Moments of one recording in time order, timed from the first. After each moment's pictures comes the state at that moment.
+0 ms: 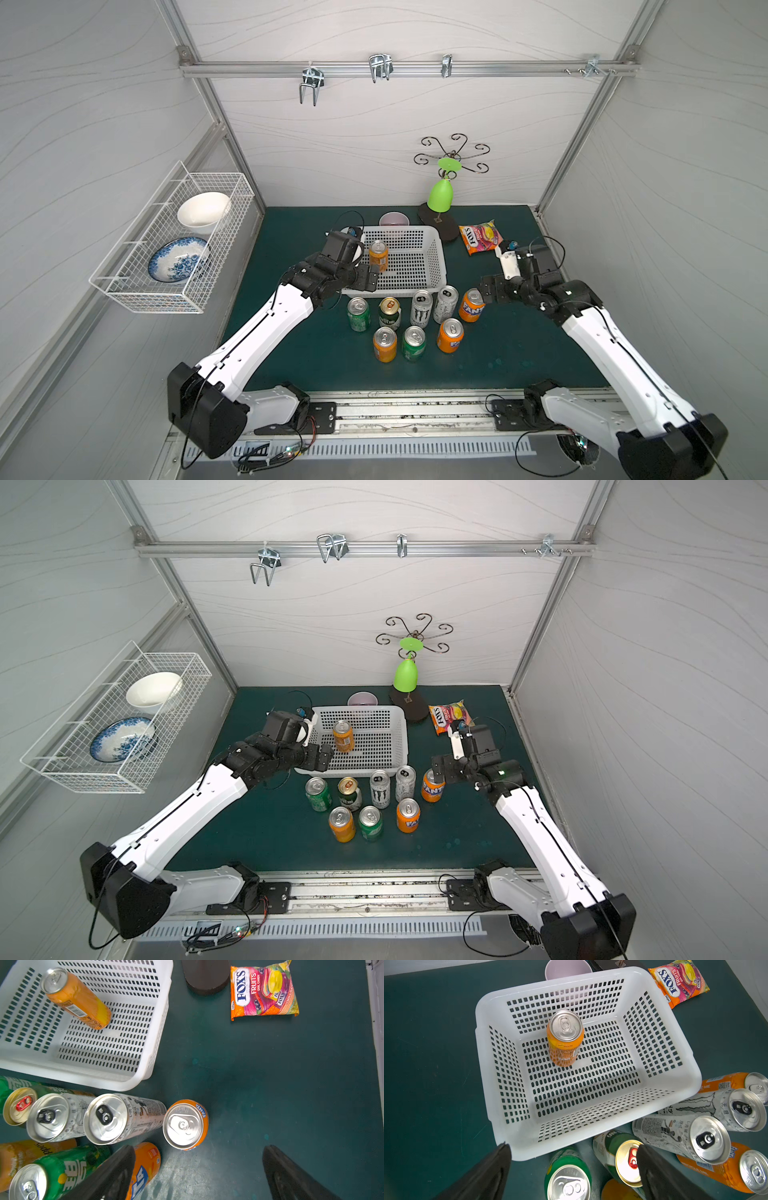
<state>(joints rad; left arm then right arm) -0.49 1.28 1.19 -0.75 -0.08 -0.22 0.36 0.99 1.00 -0.84 -0.03 0.10</state>
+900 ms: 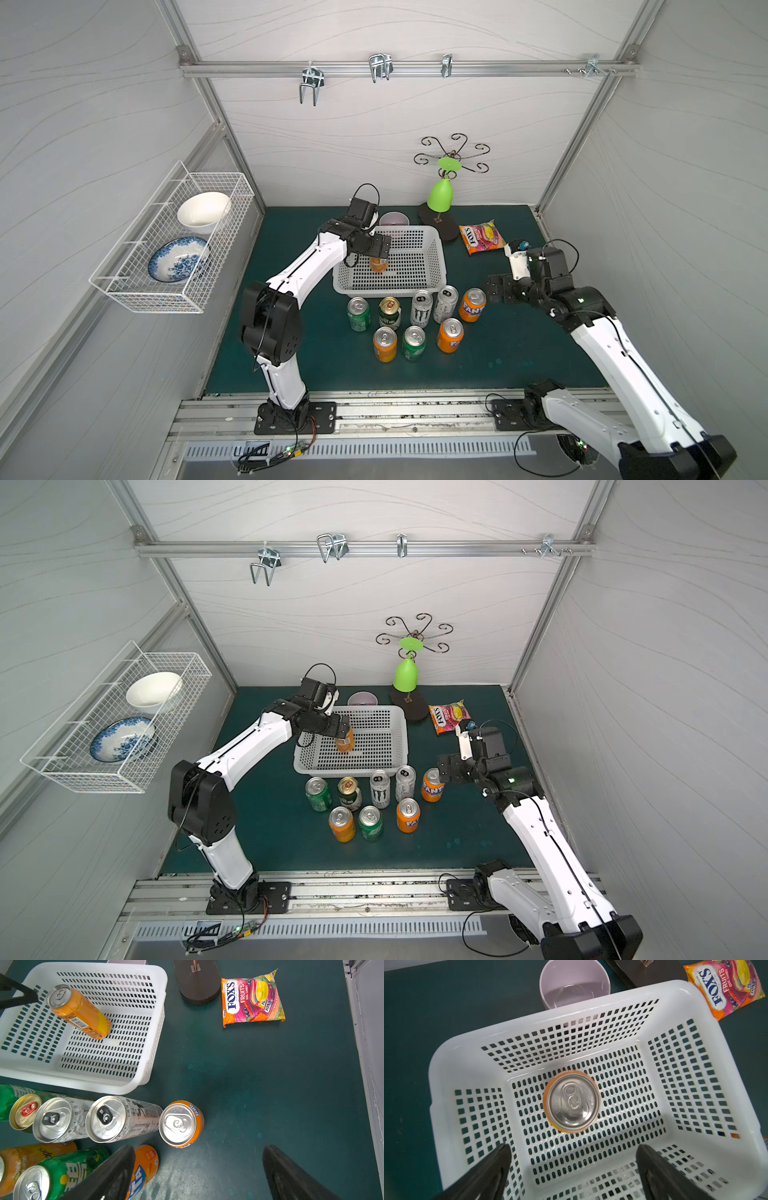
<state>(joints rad) -0.40 1.83 1.61 -0.75 0.00 -0.15 0.33 0.95 1.00 -0.84 -0.02 0.10</state>
